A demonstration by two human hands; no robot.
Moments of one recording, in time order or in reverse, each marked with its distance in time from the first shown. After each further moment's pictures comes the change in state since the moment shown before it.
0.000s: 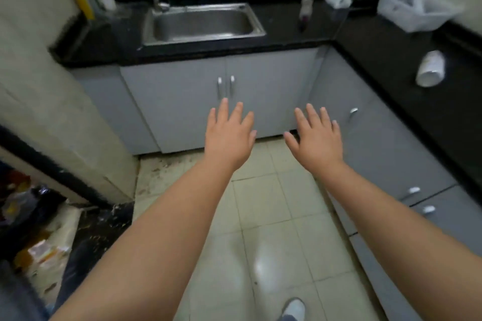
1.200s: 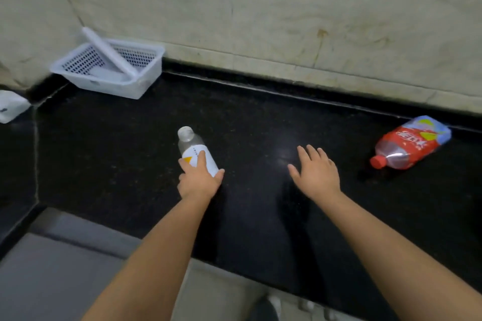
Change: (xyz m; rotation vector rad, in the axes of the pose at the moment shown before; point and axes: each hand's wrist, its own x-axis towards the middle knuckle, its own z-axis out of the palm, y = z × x) left_hand 0.475 0.518 0.084 -0.224 -0.501 0.389; right_hand 0.217 0.530 -0.058 0.094 -0.018 1.143
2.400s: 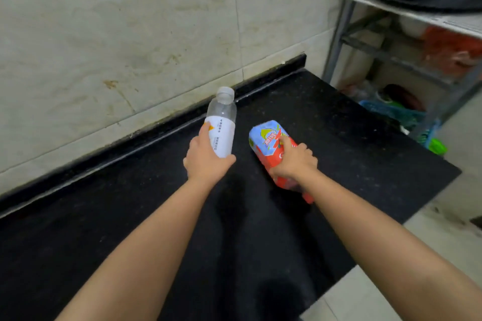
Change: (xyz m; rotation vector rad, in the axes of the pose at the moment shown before) left_hand -0.063 0.261 0.067 0.041 -0.236 0.892; right_hand -0.025 0.185 -0.028 0.485 0.007 0.878
